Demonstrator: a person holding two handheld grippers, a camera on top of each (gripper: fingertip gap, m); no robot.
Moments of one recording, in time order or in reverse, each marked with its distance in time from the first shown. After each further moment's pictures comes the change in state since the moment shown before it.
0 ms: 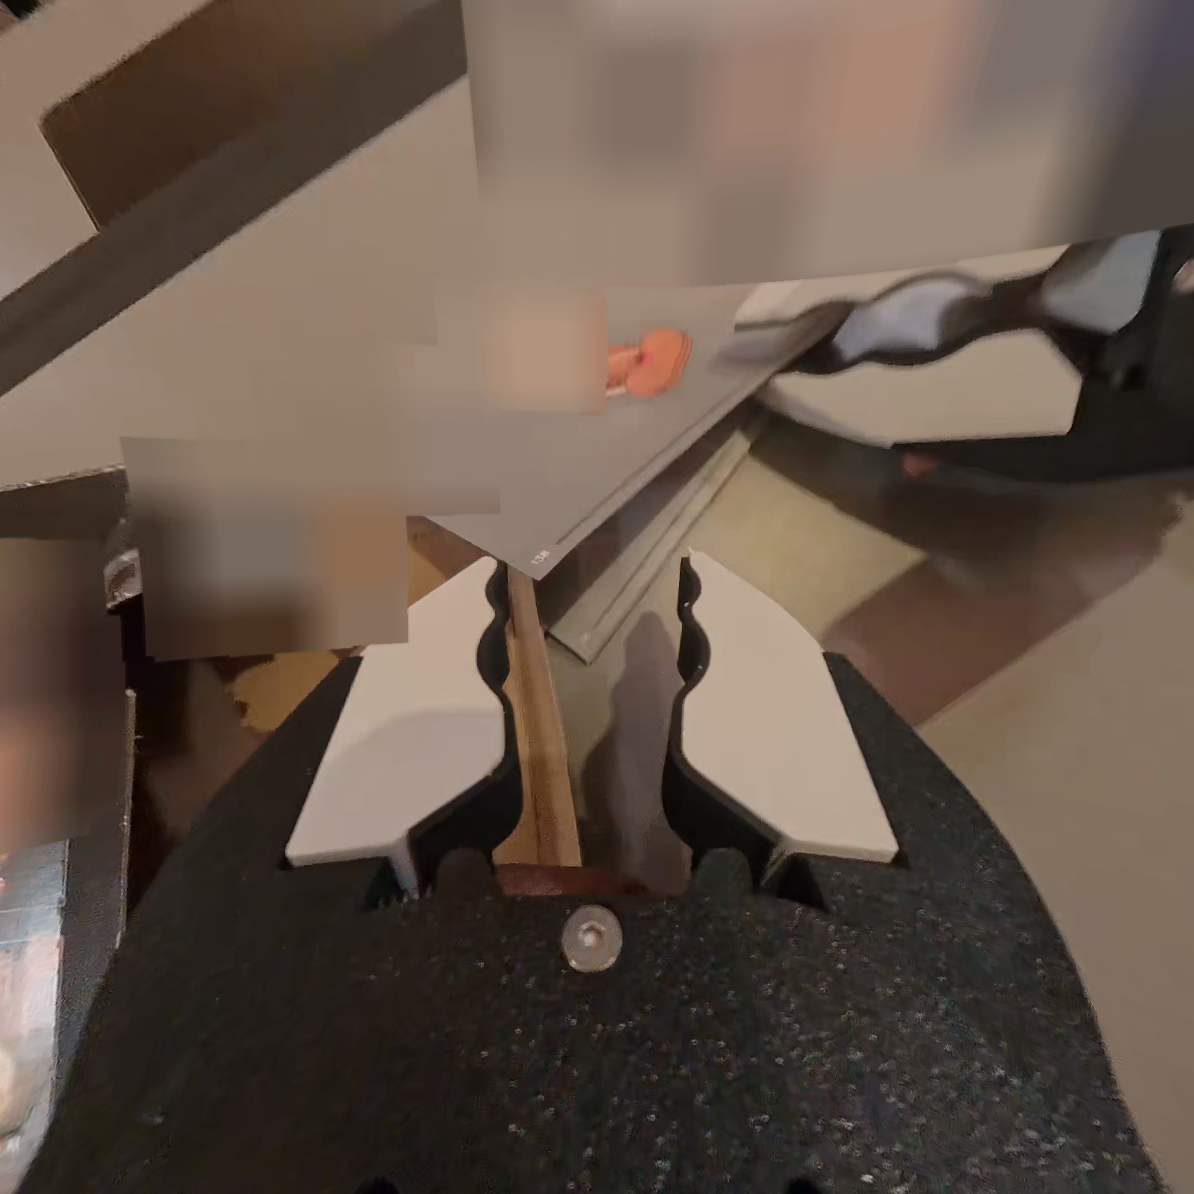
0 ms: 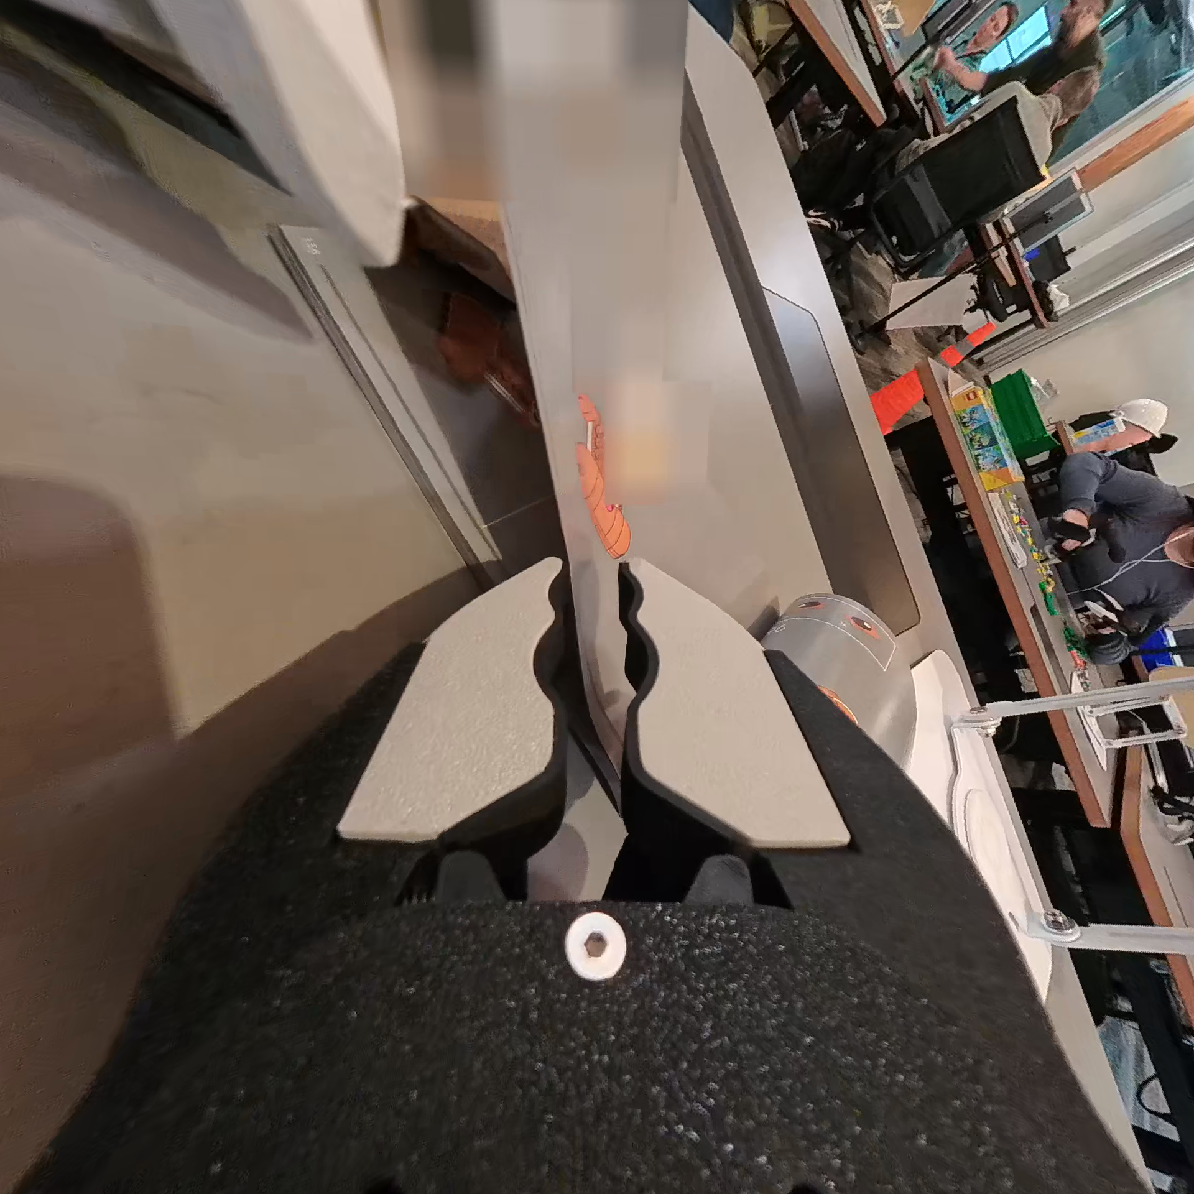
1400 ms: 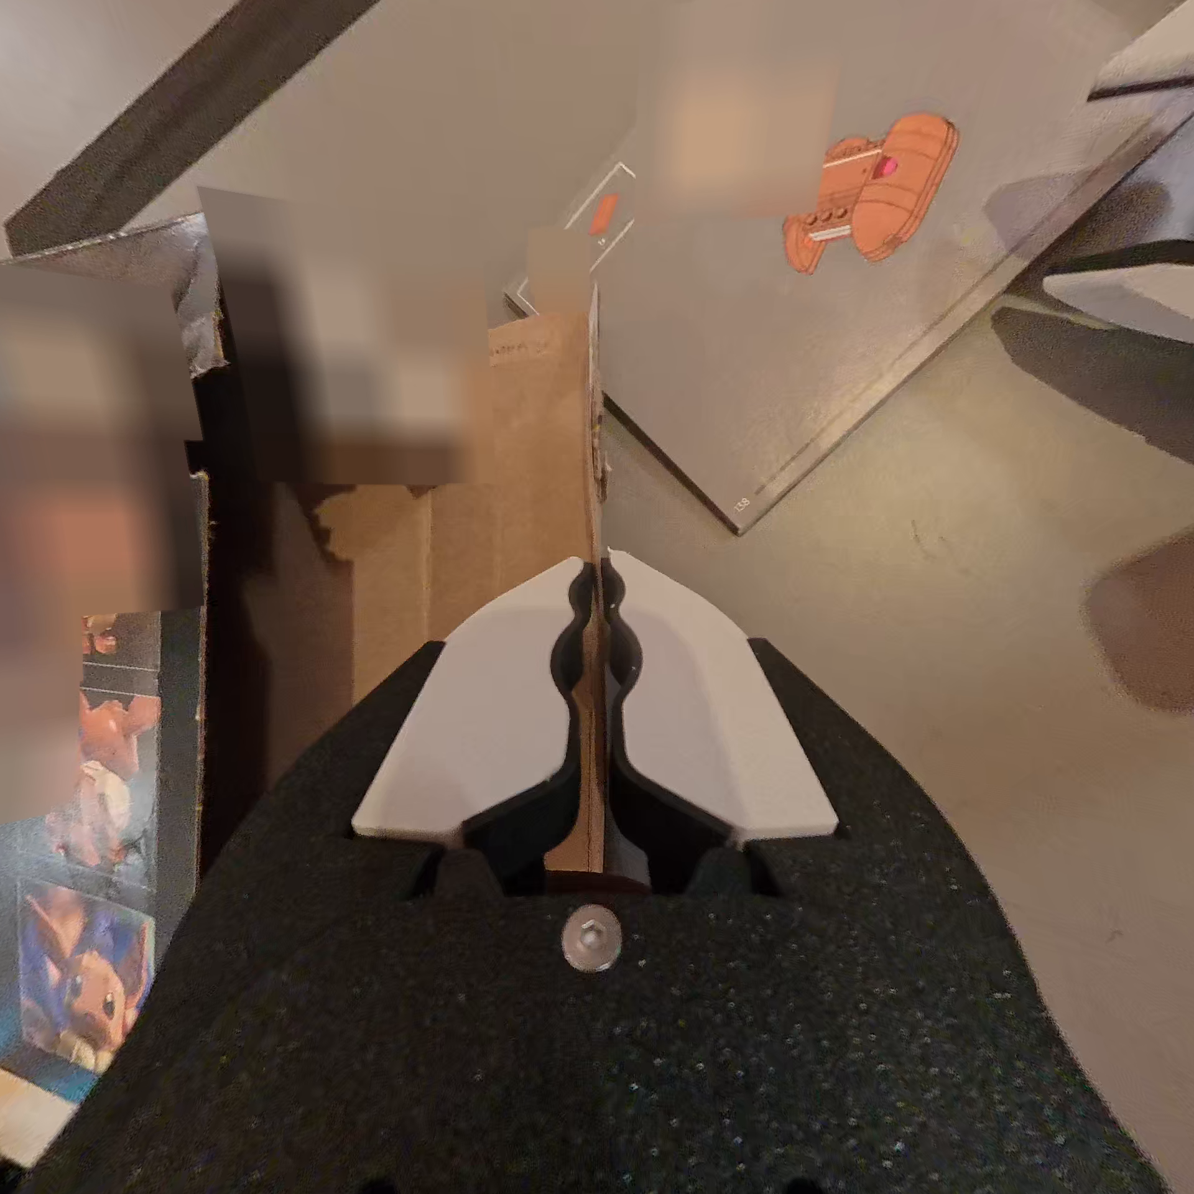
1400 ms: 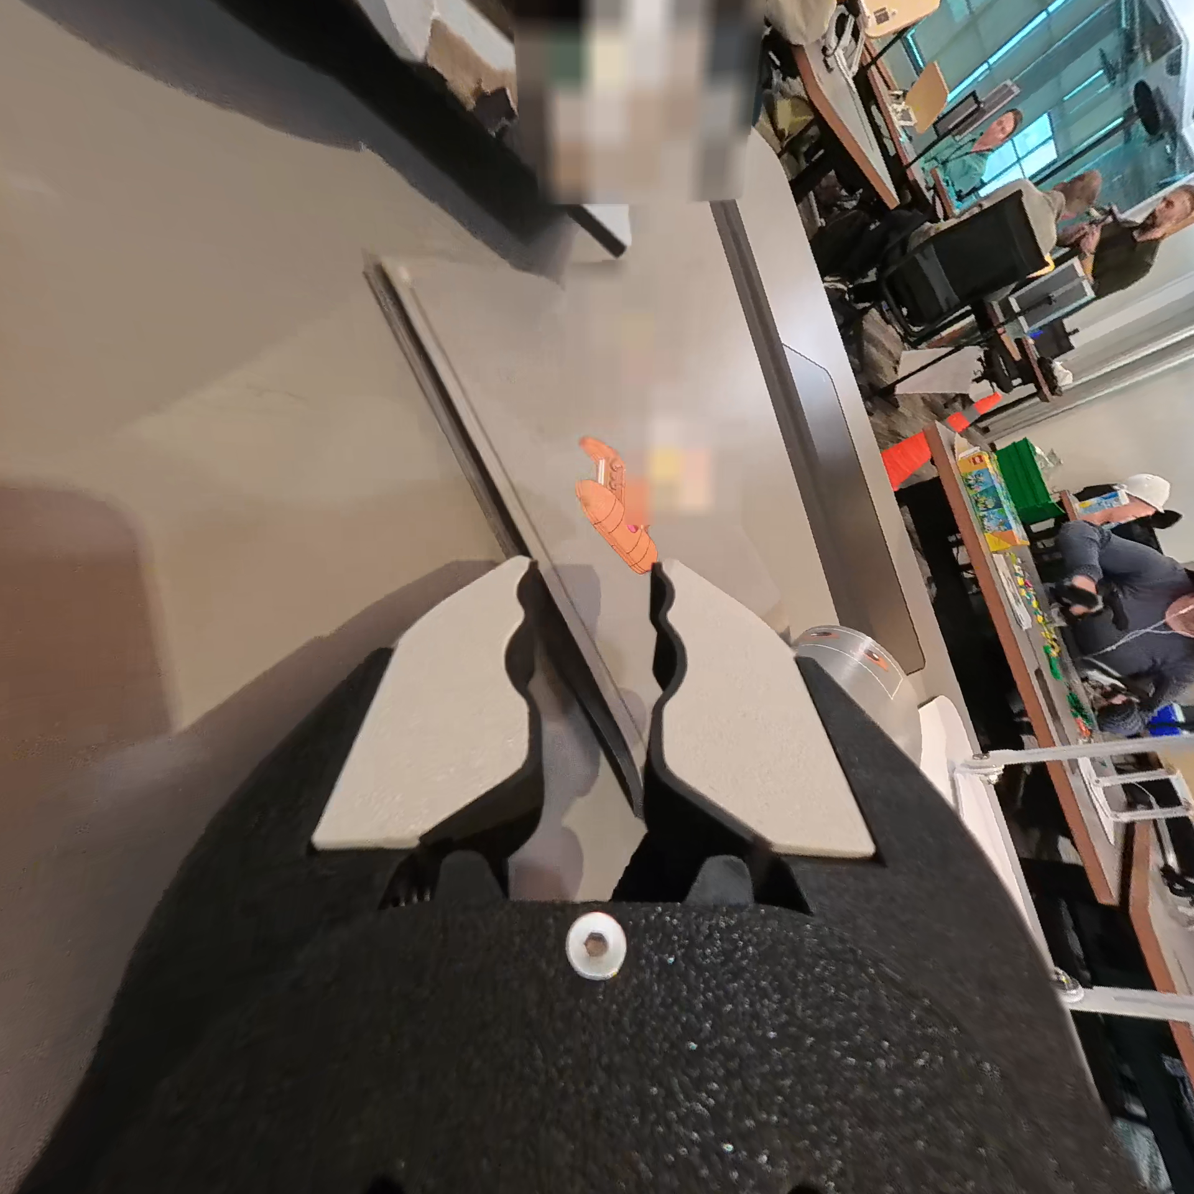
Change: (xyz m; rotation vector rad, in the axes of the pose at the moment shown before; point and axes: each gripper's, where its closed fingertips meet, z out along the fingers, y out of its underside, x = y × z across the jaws) left arm -0.045 0.044 -0.021 -0.189 -0.213 -0.050; right arm -0.011 -0.008 -0.012 0.077 -0.043 -0.052
